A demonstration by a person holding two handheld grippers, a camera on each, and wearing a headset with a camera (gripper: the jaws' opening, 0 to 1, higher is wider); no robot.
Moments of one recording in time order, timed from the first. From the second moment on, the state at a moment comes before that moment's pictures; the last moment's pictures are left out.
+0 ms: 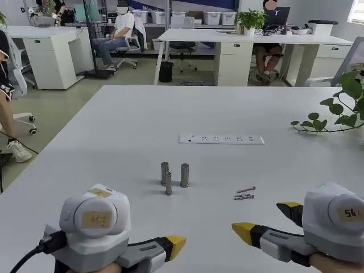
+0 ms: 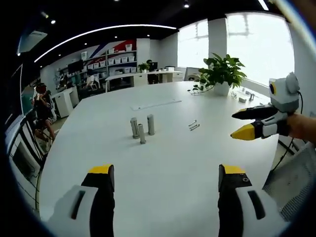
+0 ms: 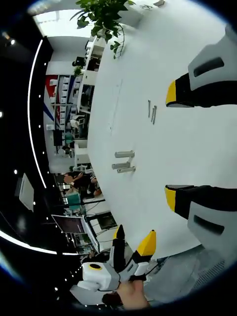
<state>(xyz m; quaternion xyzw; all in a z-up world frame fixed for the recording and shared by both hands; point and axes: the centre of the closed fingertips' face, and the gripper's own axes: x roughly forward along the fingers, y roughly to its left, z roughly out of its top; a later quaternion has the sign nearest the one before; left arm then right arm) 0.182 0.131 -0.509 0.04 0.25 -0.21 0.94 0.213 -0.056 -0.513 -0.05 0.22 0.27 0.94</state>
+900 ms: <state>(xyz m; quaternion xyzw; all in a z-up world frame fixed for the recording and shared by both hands) 0.182 0.134 -0.511 0.04 0.26 -0.20 0.94 0.213 -0.062 -0.512 -0.04 0.23 0.26 0.94</state>
